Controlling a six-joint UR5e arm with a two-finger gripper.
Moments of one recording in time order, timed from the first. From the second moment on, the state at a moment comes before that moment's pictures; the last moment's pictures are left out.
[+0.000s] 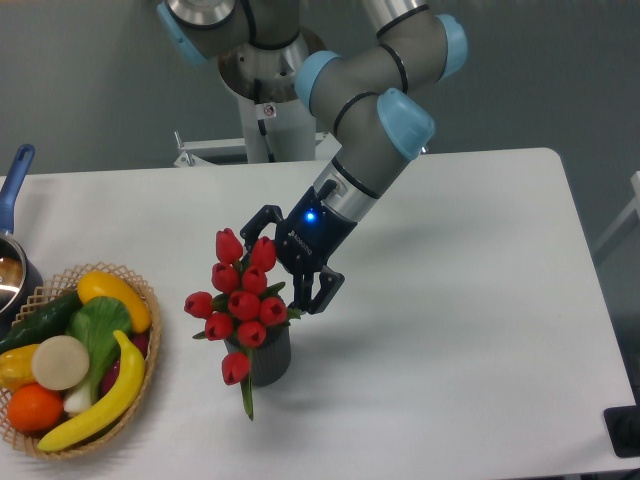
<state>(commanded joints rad) 2.55 -1.81 -1.87 -0.89 0.70 1.35</state>
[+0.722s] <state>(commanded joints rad) 2.52 -1.84 -1.84 -0.89 0.69 1.35</state>
